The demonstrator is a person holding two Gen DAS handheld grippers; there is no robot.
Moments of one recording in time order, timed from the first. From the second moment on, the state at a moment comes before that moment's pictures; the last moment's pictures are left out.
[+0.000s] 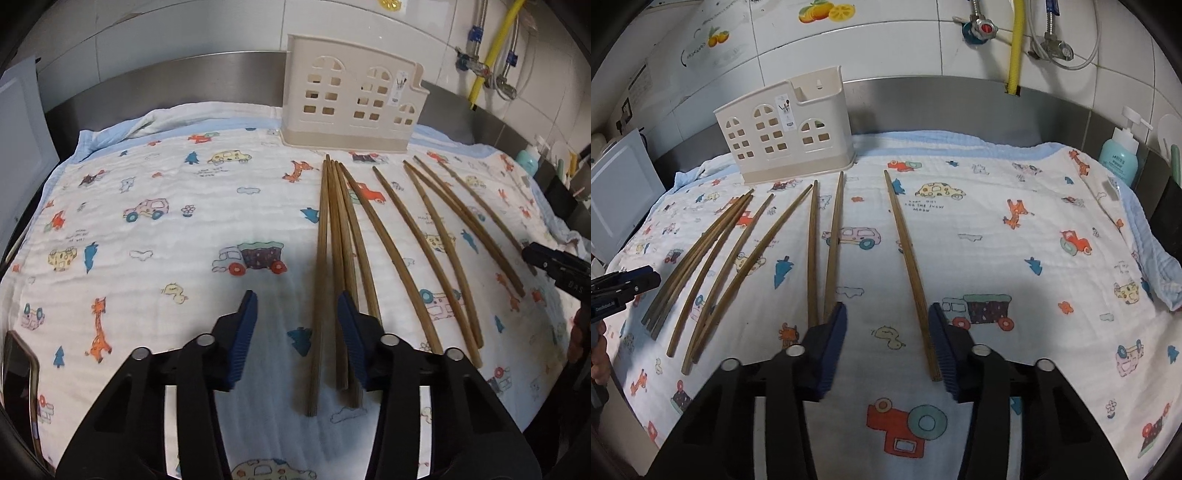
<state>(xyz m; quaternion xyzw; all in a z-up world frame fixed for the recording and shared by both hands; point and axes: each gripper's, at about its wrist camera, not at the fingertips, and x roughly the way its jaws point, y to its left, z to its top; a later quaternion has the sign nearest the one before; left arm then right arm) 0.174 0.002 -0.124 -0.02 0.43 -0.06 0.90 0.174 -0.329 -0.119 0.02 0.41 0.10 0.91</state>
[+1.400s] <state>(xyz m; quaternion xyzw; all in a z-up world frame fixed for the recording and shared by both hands) 0.185 -0.007 -0.135 -0.02 0.44 -0.06 0.90 0.182 -0.330 -0.115 -0.02 0.39 0.08 0.92</state>
